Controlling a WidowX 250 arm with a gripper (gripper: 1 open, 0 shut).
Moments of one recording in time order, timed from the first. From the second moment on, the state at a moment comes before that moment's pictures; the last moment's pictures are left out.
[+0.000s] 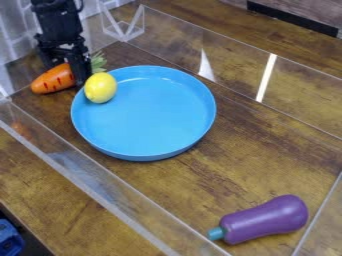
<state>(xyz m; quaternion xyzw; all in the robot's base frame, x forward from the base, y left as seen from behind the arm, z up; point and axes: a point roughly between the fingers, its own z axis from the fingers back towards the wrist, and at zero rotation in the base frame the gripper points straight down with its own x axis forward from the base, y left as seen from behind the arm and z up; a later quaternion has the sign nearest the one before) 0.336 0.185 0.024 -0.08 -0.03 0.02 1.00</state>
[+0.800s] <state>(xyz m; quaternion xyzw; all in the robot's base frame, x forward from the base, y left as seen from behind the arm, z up) 0.344 0.191 0.036 -0.08 -0.01 -0.07 0.99</state>
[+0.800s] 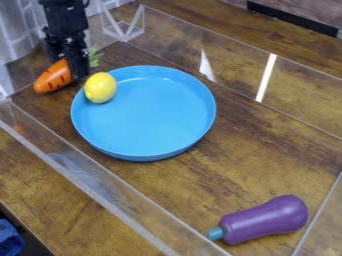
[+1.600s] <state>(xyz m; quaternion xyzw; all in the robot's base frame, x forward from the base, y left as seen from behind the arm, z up) 0.348 0.183 0.042 -0.07 0.01 -0.03 1.00</state>
